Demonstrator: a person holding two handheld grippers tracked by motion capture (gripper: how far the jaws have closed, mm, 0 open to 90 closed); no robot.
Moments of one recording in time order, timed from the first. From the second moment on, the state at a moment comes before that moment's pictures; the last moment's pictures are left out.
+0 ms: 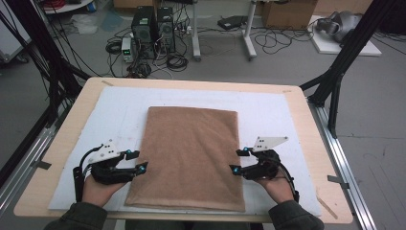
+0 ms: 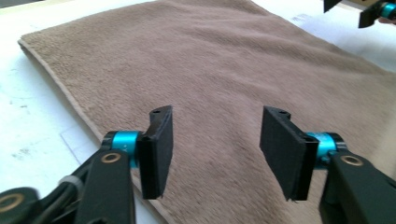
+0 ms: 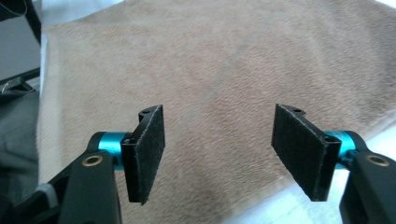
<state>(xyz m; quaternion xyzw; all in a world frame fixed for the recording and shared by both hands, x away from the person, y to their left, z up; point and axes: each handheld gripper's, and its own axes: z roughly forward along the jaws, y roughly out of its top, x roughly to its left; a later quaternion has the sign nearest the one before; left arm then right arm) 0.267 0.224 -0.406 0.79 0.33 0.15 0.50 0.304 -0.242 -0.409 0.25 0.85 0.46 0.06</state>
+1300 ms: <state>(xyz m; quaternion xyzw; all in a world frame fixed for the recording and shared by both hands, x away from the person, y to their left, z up) 0.361 0.225 -0.354 0.78 0.35 0.18 0.48 0.397 -0.242 -0.353 0.25 0.86 0.44 0.10</state>
